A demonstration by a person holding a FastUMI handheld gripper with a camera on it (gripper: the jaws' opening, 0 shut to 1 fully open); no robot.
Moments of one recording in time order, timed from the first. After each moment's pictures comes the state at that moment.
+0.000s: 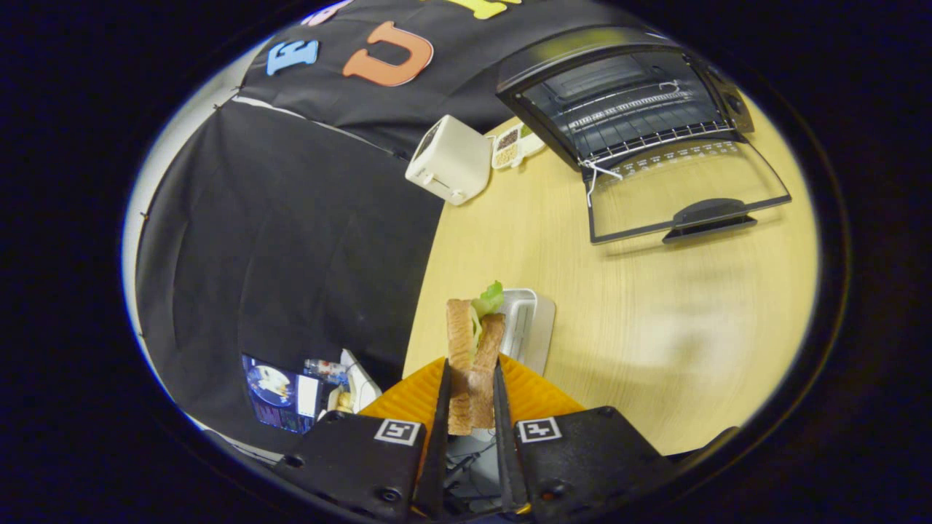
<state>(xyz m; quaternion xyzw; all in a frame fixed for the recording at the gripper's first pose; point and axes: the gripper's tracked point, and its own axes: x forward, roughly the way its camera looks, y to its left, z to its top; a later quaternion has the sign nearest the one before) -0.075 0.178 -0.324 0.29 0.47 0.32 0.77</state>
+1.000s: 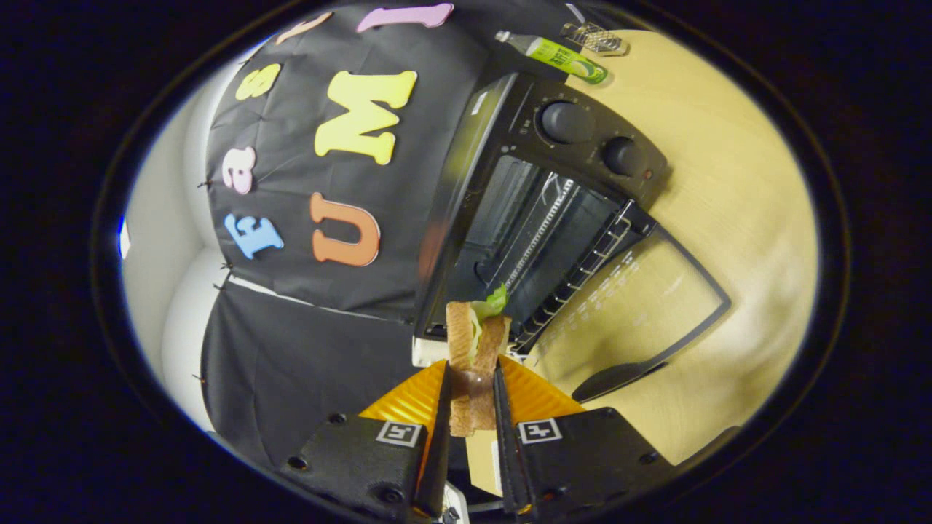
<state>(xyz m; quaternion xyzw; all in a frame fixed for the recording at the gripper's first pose) 0.103 0.009 -0.299 0.55 0.29 0.20 0.76</state>
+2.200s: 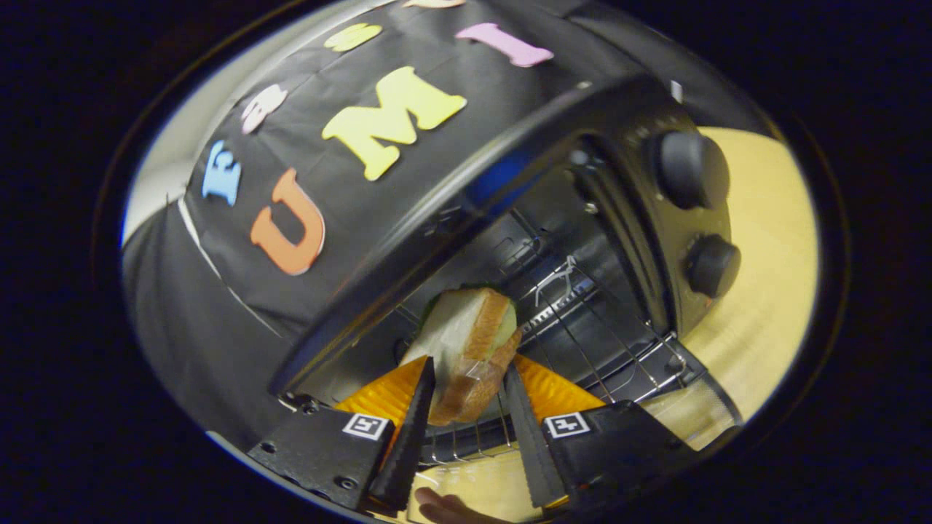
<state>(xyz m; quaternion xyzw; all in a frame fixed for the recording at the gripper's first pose) 0.235 0.014 -0.354 0.30 0.16 0.06 0.94</state>
